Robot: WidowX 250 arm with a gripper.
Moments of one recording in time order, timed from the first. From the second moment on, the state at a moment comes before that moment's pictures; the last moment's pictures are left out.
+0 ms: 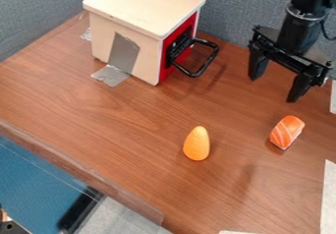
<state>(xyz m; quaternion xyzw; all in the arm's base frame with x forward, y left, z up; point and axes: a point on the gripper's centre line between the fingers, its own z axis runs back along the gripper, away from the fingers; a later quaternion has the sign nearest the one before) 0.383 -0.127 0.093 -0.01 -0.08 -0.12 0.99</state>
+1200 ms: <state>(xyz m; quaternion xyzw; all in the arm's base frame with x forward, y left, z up) 0.321 -0.068 0.047 0.03 -0.03 -0.11 0.99</state>
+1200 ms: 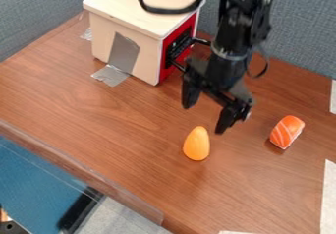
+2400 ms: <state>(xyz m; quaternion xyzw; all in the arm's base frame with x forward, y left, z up) 0.321 -0.071 0.022 0.04 0.03 -0.12 0.99</state>
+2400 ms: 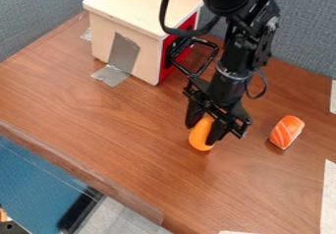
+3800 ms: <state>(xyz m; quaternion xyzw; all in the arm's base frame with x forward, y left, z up) 0.414 -0.081 0.020 0.04 0.01 -0.08 1.00</state>
